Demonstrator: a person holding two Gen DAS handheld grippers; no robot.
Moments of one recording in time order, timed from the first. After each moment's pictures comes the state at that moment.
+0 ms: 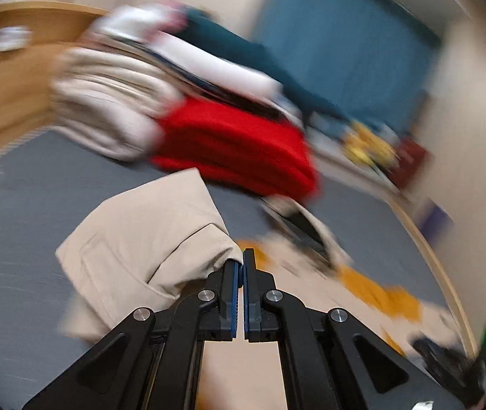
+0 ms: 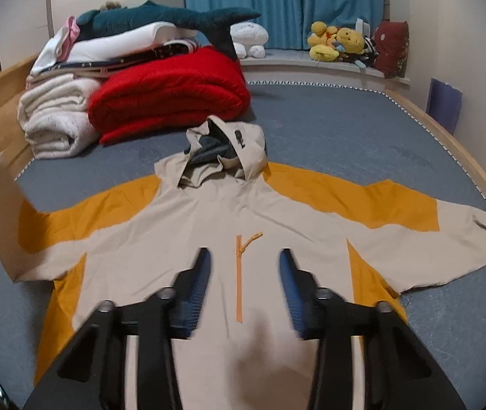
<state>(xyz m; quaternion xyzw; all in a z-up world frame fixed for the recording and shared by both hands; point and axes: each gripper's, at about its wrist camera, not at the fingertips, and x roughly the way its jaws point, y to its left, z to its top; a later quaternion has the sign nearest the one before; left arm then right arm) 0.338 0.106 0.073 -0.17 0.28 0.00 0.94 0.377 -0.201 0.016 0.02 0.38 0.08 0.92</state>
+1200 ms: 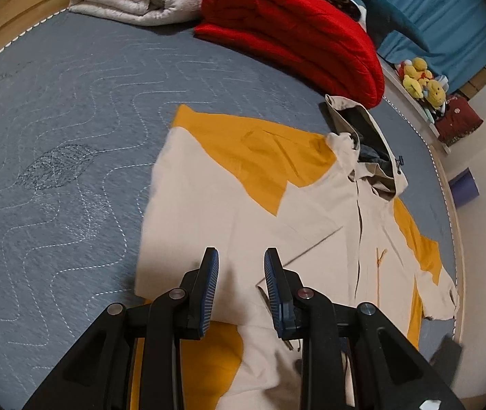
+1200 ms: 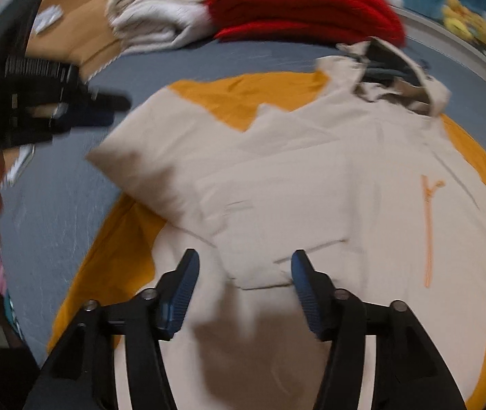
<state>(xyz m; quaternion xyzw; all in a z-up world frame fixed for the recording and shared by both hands) 0.368 0.190 -0.038 -0.26 0.48 0.06 0.83 0.360 -0.014 -0.094 -0.09 0.49 0.29 0.82</state>
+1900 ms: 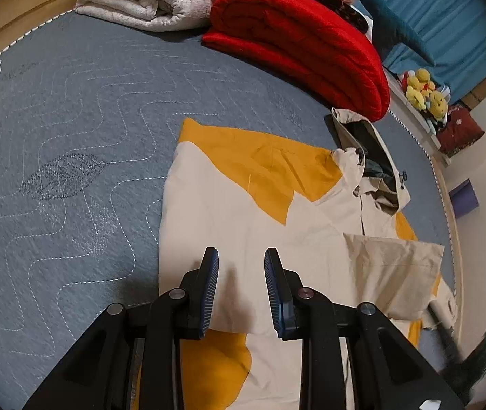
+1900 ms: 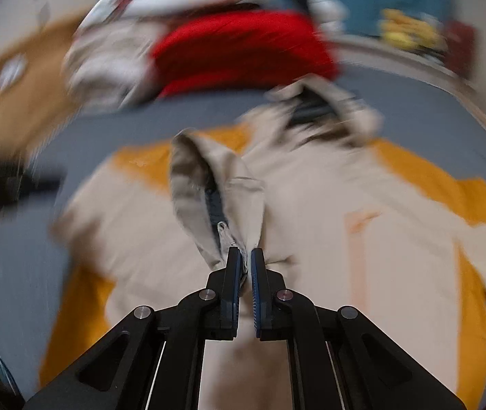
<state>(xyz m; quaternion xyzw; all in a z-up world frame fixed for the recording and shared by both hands) 0.373 0.201 -0.036 -0.26 0.47 0.07 0.84 0.409 -0.137 -0.038 0.04 0.40 0.14 0.91</state>
